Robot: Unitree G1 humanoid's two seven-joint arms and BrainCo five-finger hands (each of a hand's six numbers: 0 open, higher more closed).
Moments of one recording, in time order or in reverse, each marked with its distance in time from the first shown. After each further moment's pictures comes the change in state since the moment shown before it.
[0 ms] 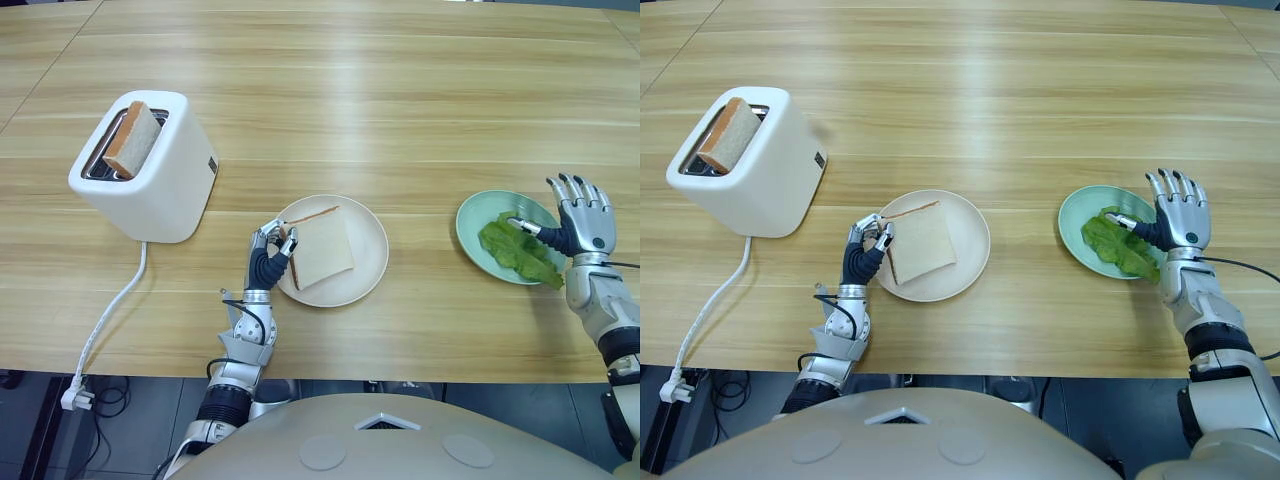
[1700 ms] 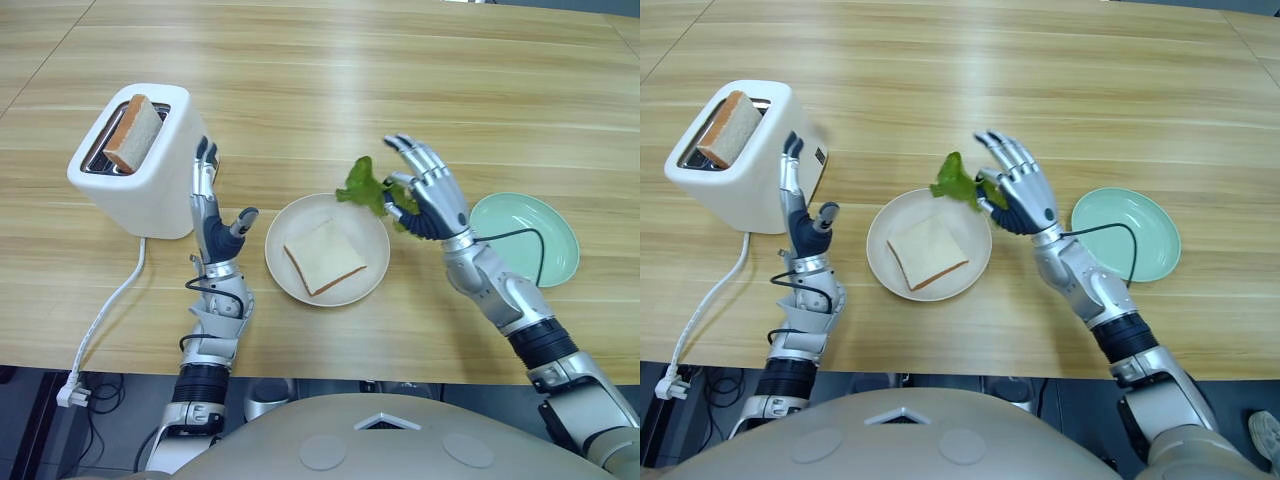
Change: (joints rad) left arm -0.095 0.101 0.150 -0.244 0.210 -0.003 0.314; right arm 0.004 0.300 0.191 -0.724 0.004 -0.246 0.168
